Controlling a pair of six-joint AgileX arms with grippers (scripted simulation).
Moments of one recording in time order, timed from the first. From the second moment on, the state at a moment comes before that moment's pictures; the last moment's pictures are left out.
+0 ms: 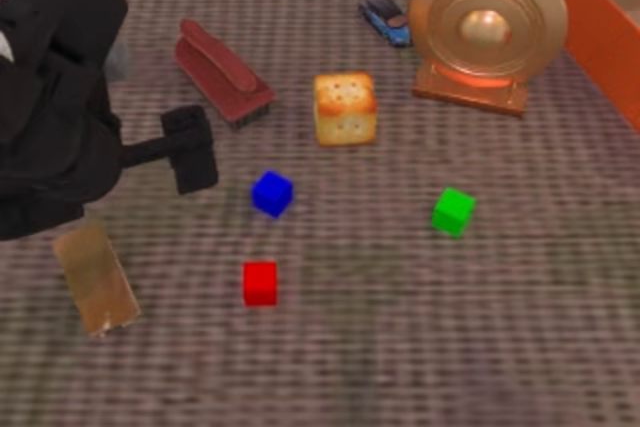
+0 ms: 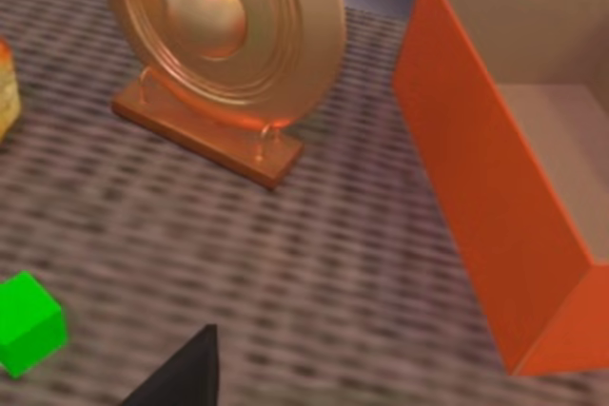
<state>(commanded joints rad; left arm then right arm) -0.41 1.39 1.06 -0.83 -0.04 -0.59 0.14 0.57 0.52 -0.34 0.00 -0.15</state>
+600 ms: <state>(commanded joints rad) -0.09 0.45 0.30 -0.32 -0.03 -0.28 0.36 1.68 1.38 -0.92 0.00 -0.41</state>
